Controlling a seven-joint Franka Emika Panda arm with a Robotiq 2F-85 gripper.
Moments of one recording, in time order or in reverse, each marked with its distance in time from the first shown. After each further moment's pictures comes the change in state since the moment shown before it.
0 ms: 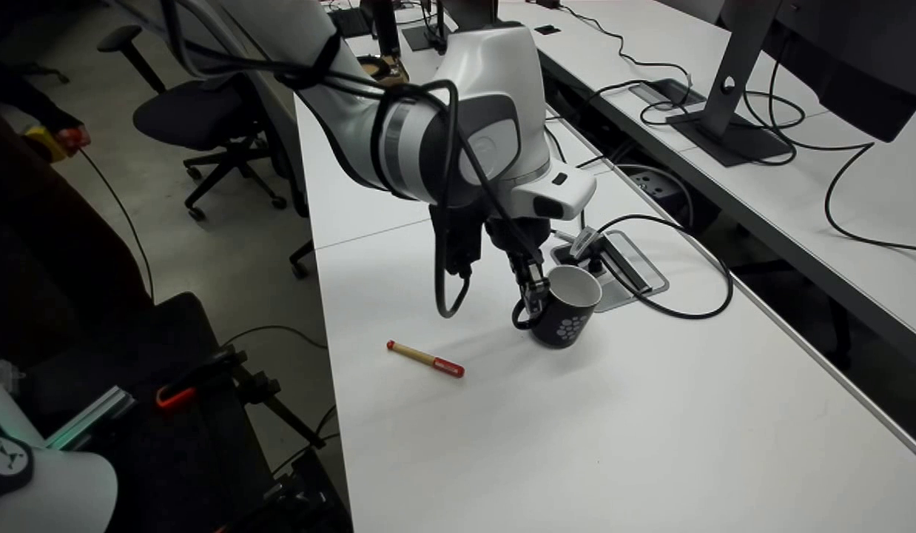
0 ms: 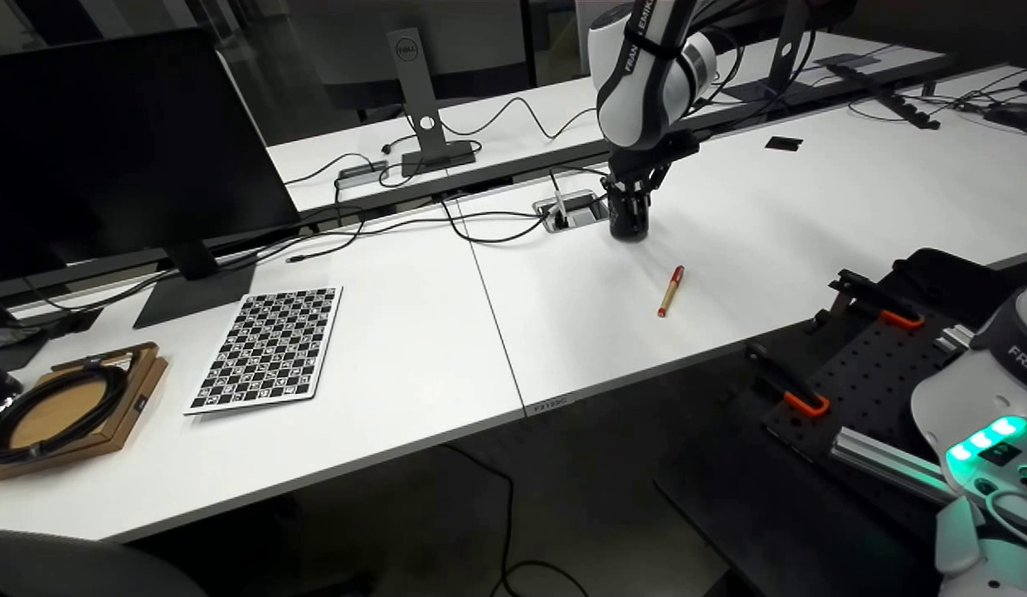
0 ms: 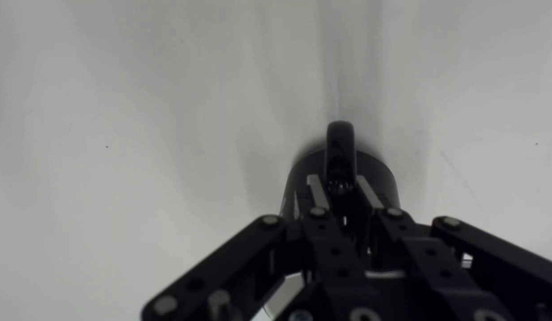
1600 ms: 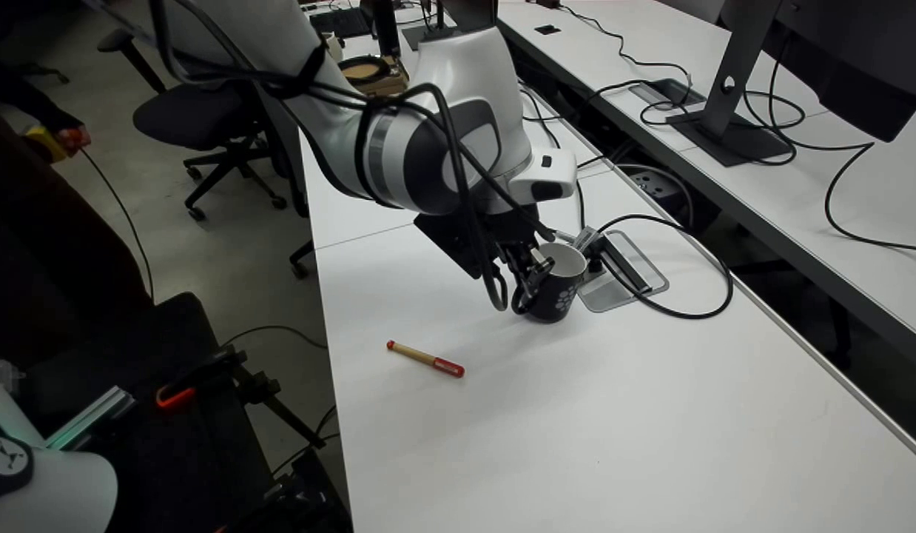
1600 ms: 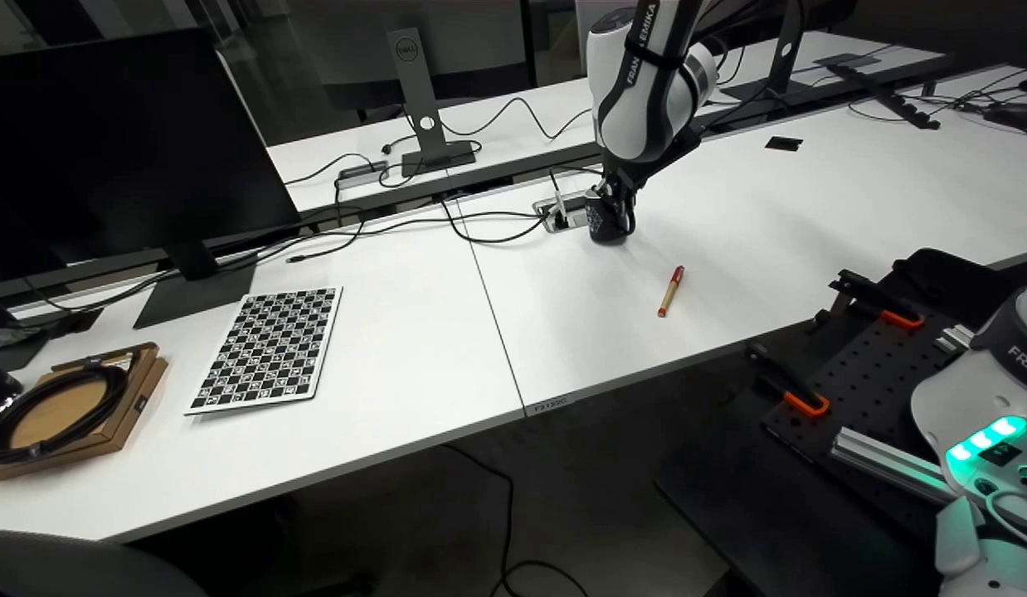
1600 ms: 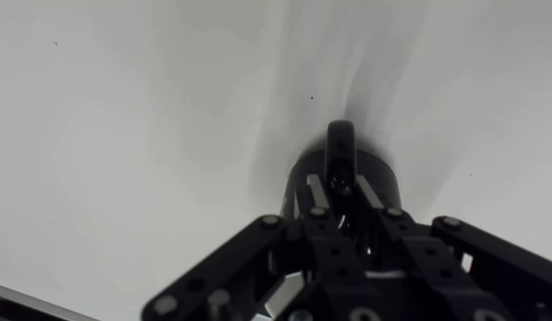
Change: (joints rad) arm 0.034 0.001 -0.009 -0.041 -0.021 0.150 -0.292
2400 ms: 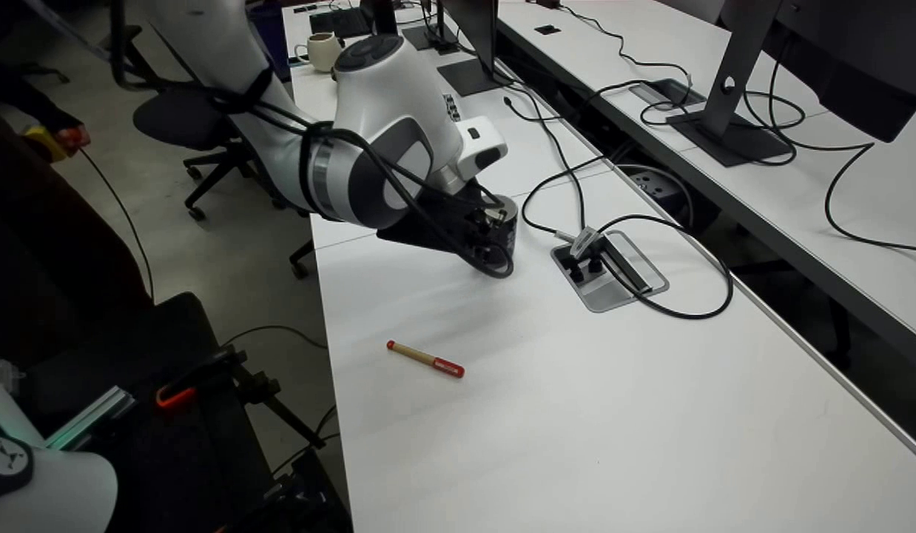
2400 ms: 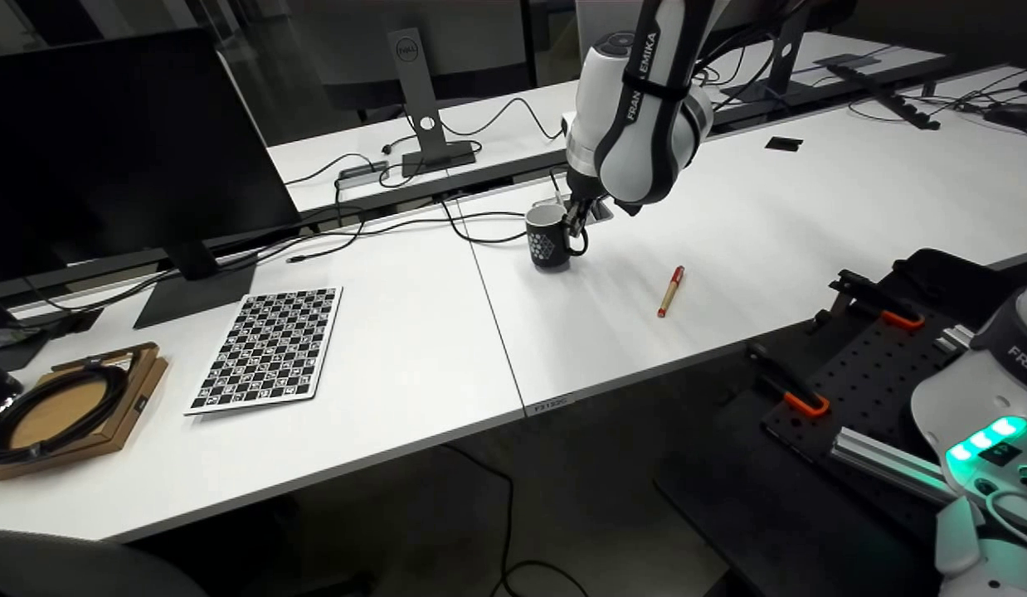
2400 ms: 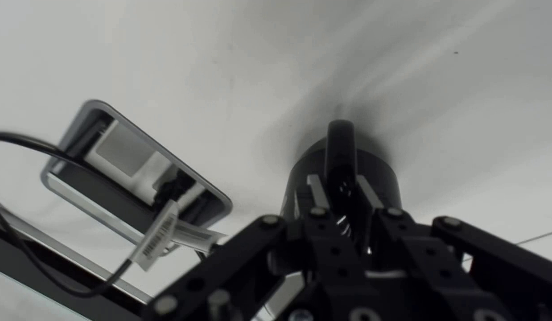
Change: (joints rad) arm 0.020 -0.007 0.109 -0.127 -0.014 0.354 -0.404
